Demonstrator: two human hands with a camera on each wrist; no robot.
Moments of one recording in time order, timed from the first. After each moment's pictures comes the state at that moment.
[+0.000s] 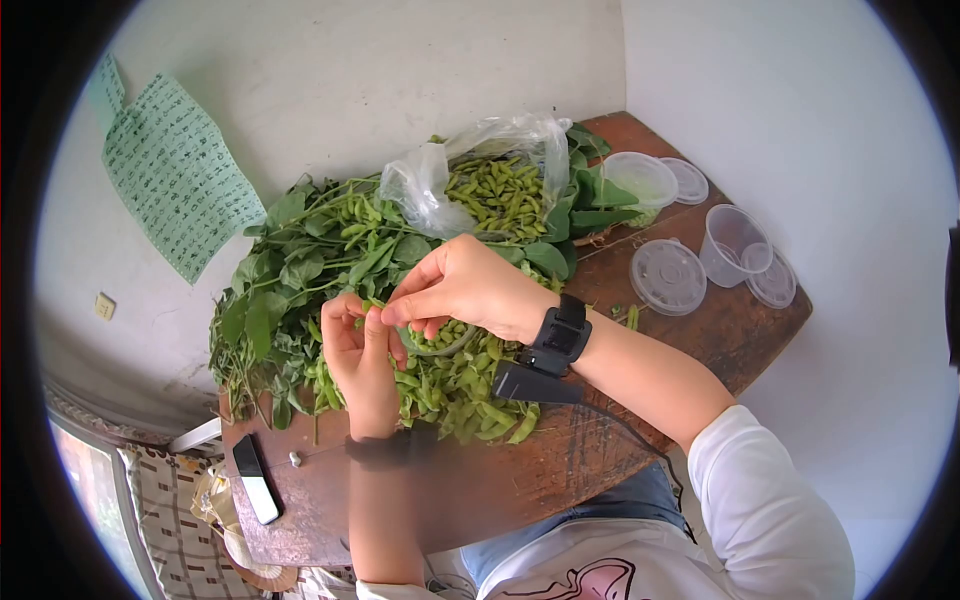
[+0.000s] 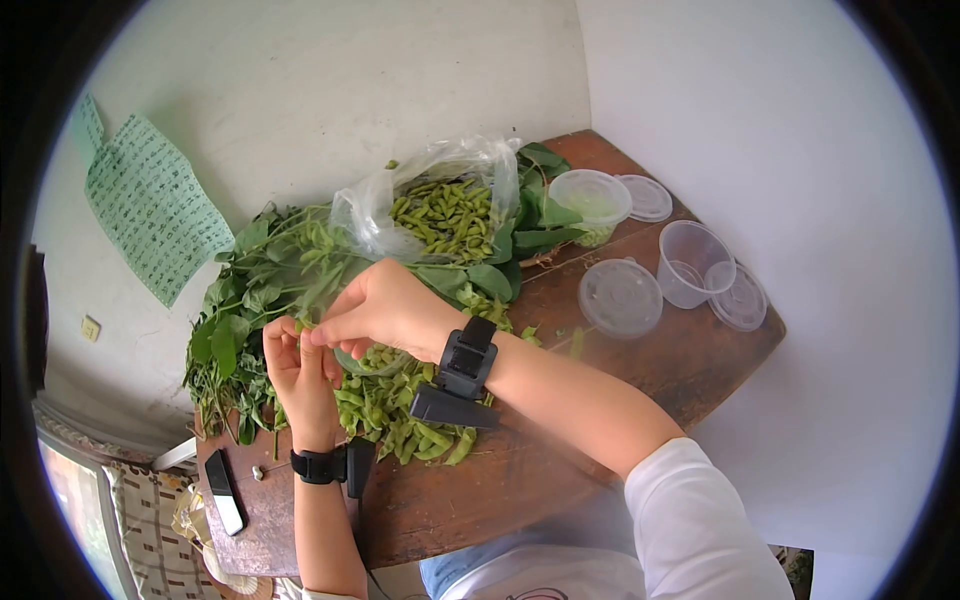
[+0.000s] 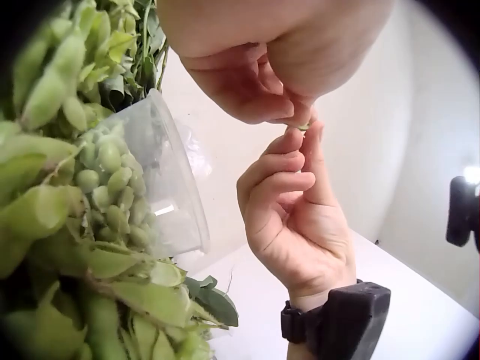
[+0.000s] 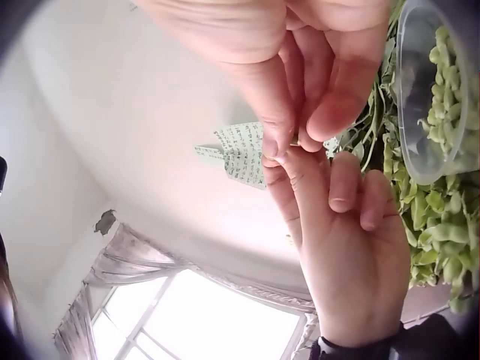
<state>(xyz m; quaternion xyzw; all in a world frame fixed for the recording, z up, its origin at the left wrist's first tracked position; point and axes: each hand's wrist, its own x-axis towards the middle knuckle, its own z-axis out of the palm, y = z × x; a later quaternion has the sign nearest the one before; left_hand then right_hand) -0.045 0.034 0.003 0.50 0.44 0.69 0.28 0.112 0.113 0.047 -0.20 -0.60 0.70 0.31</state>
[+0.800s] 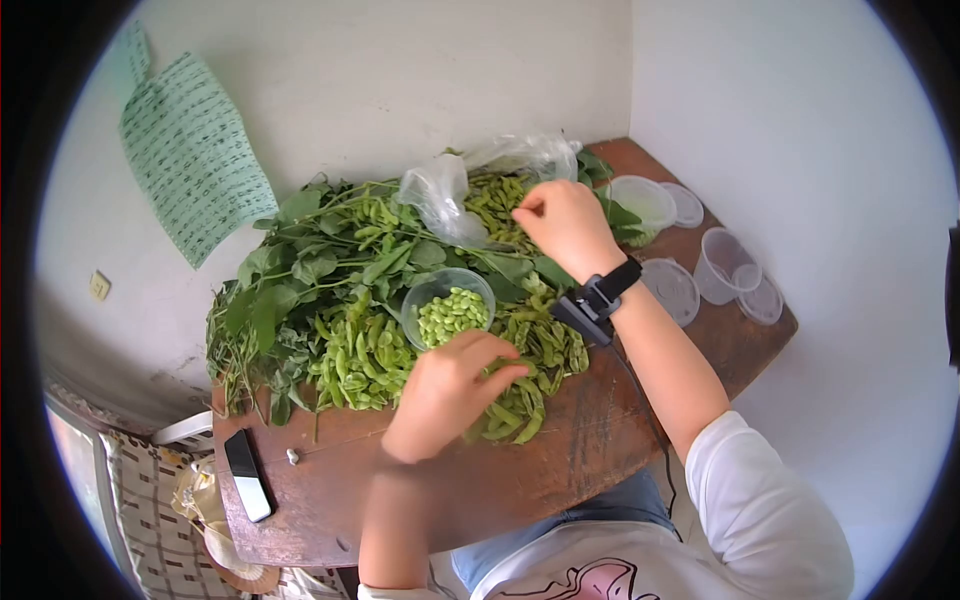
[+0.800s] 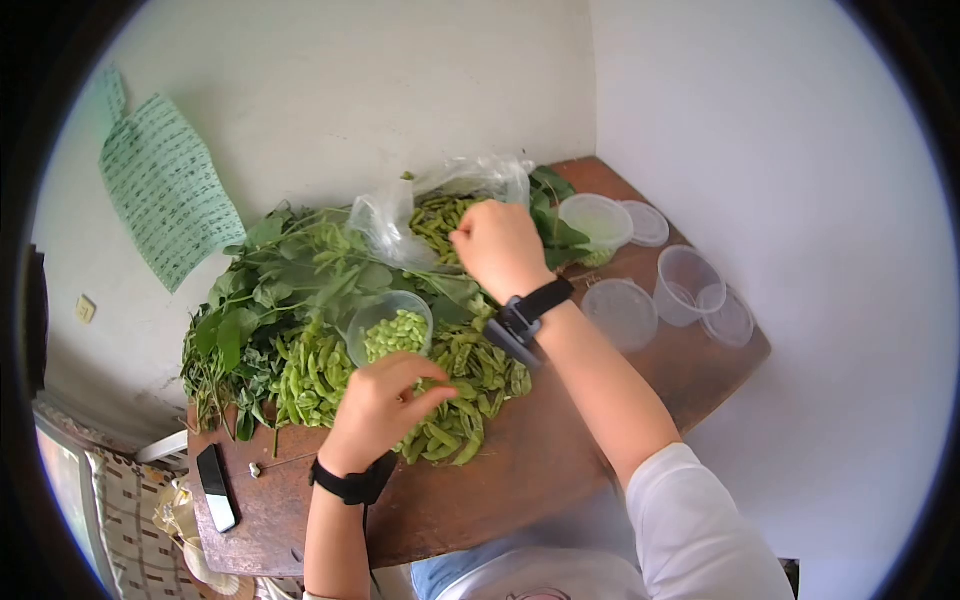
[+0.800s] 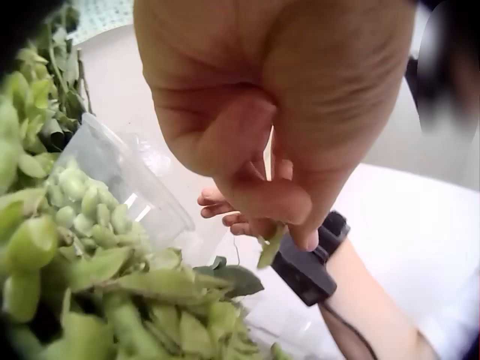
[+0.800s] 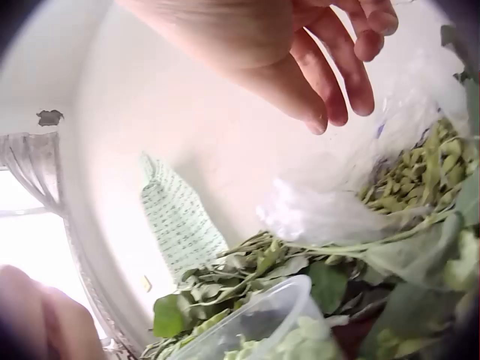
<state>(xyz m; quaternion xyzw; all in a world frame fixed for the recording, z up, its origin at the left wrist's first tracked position) -0.009 0.013 0.027 0.79 0.46 0.37 0.17 0.168 0.170 0.045 -0.46 -0.77 0.09 0.43</state>
